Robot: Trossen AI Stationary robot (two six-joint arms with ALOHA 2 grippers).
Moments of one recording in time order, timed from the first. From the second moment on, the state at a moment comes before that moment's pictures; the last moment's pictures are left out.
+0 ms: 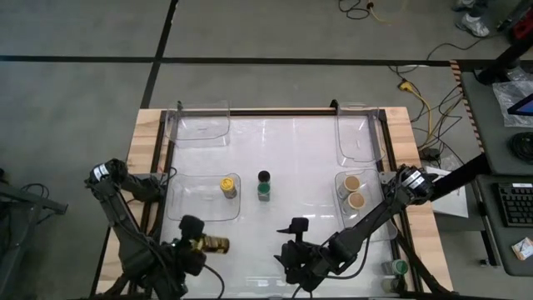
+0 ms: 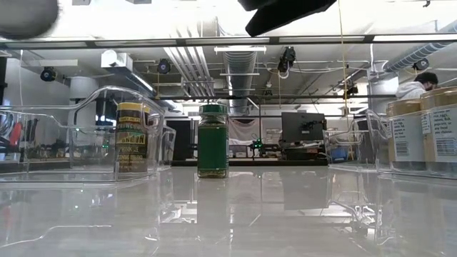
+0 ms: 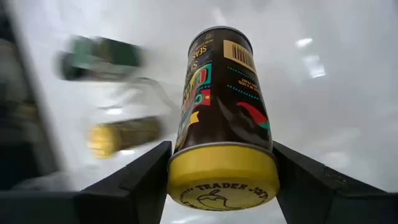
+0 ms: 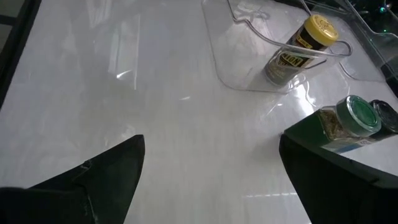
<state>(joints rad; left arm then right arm) -0.96 1.72 1.63 -1.49 -0.53 -0.50 0.66 1.97 1.49 -0.46 0.73 0.39</state>
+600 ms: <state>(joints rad) -0.92 2.07 1.80 -1.57 -0.69 0.22 0.66 1.97 1.48 -0.49 0.73 0.38</state>
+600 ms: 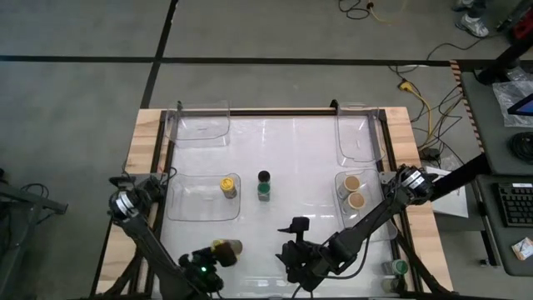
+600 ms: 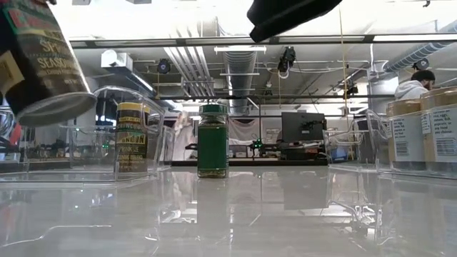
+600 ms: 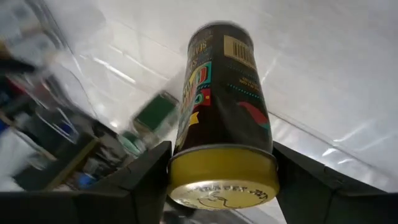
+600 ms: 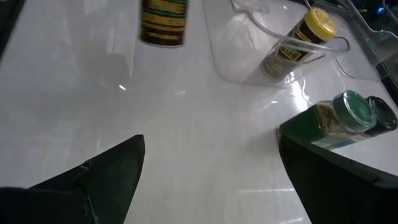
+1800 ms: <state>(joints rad) -0.79 2.14 1.90 -1.53 -0.38 0.54 0.66 1.96 1.48 -0.54 0.73 0.45</state>
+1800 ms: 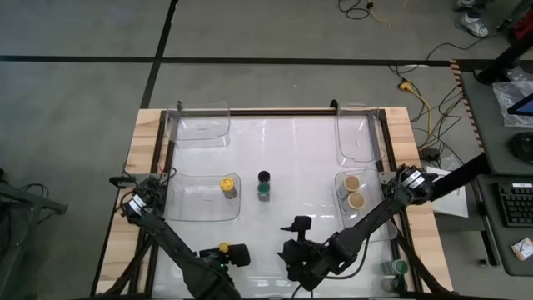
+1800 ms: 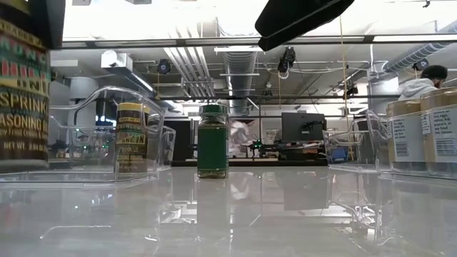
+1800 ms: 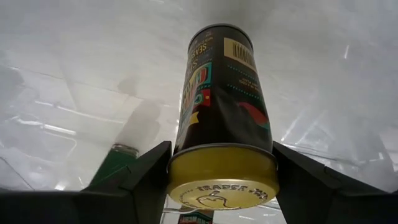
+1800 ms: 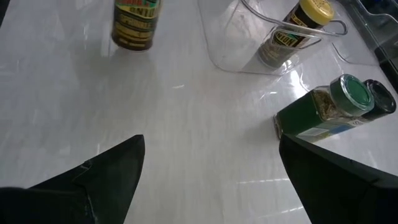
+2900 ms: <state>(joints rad) -0.79 2.14 1.85 -1.50 -0.42 0.39 0.66 1.96 1.48 -0.54 0.73 0.45</state>
